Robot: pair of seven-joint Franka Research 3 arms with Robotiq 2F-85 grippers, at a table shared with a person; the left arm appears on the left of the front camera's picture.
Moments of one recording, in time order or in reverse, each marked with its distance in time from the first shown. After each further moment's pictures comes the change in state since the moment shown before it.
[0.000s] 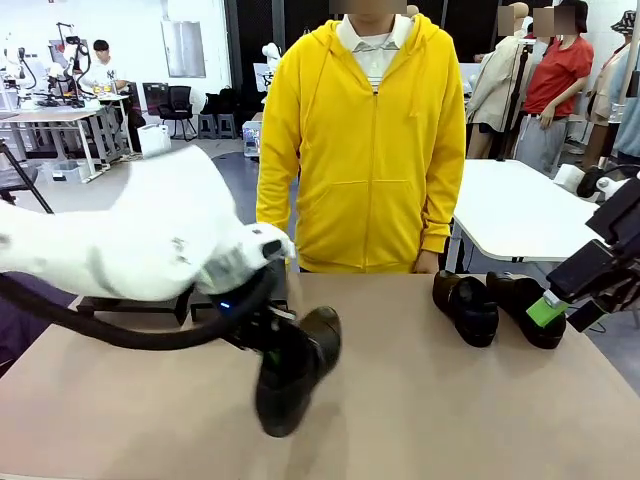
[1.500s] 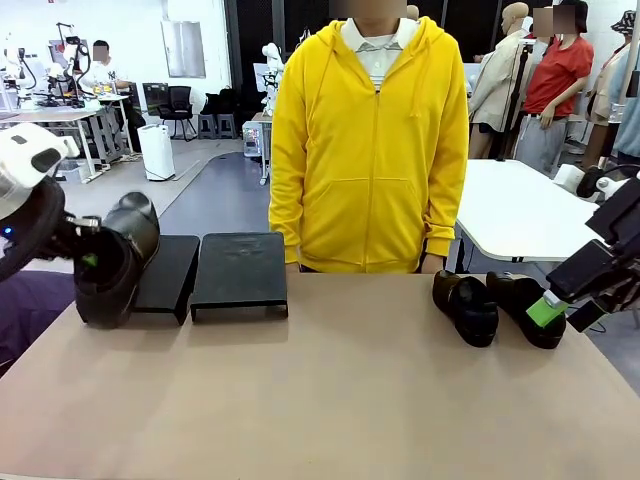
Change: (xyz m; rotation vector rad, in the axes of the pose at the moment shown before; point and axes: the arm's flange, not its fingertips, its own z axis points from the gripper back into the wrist) left arm -0.019 0.193 0.158 0.209 -0.487 0.284; right arm 0.000 0.000 0.000 0.000 0.000 0.000
